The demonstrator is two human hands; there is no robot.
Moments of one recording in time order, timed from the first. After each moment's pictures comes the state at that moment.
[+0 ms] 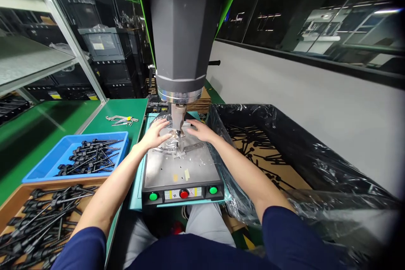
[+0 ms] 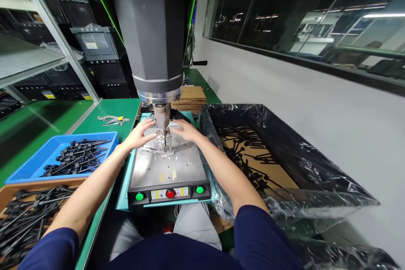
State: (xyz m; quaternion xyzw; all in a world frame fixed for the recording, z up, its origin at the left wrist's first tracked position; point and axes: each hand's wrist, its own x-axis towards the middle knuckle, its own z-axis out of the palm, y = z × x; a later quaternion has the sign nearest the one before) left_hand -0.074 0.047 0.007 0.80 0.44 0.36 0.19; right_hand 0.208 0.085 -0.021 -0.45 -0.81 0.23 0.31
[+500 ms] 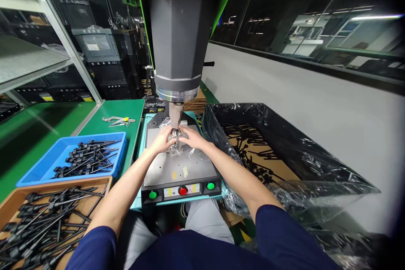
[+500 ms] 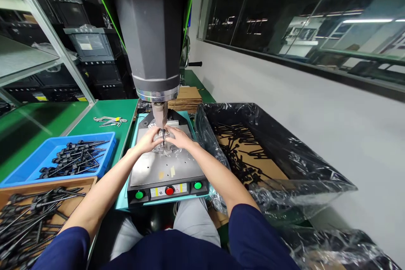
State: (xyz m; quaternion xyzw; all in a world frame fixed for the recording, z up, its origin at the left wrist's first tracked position) left_hand -0.040 0.045 -0.032 0.87 0.35 0.32 0.15; right_hand 0.179 0.051 -0.038 -0.44 -0.83 0.21 0.27
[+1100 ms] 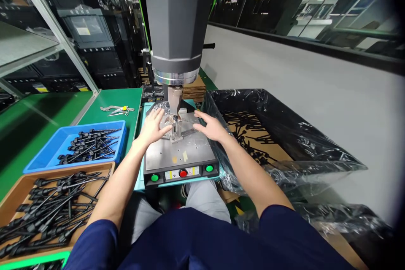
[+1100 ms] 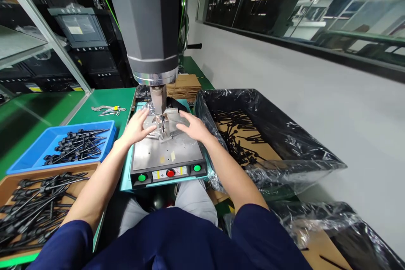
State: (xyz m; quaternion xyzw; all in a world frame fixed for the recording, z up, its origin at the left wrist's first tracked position) left_hand -0.069 0.002 0.007 0.83 0.45 0.33 0.03; right_hand 0.224 -0.022 0.005 -0.47 -0.76 0.20 0.39
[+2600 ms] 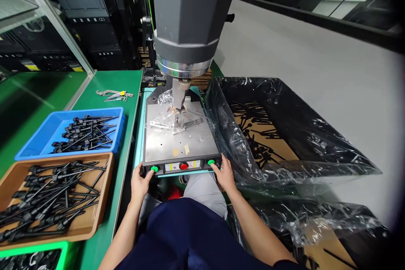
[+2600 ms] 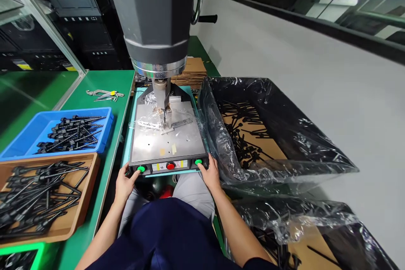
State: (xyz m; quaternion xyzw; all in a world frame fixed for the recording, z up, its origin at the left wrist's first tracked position) left_hand -0.115 -0.178 -0.192 0.48 0.72 0.42 0.29; right_hand 0.266 -0.168 -0.232 -0.71 -0.52 0.23 0.41
